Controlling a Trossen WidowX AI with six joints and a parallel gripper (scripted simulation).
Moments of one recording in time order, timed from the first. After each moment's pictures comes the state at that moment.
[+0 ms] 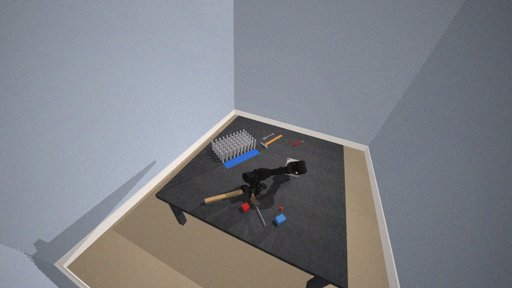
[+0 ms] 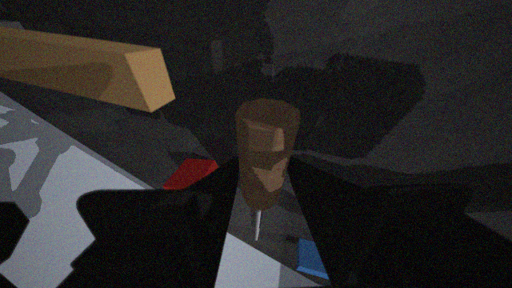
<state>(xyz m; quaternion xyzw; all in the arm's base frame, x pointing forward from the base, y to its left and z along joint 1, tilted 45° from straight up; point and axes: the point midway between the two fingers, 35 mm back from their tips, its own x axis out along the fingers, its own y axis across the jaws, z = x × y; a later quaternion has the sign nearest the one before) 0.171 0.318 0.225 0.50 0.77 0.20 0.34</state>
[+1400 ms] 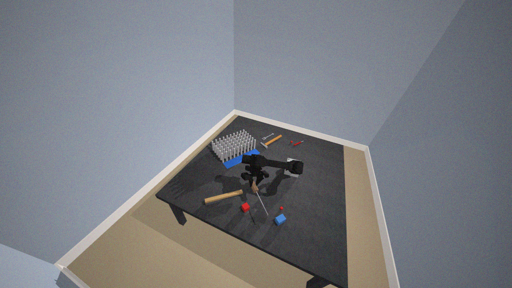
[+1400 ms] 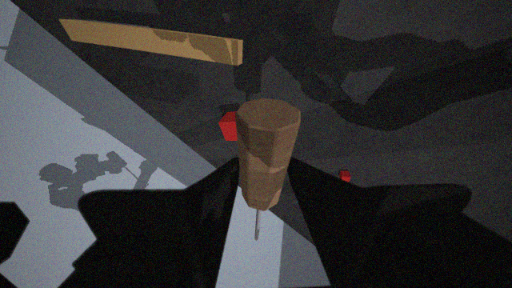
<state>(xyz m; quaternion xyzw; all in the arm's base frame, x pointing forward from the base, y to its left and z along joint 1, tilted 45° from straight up) 0.197 0.227 0.314 0.49 0.78 0.19 0.35</state>
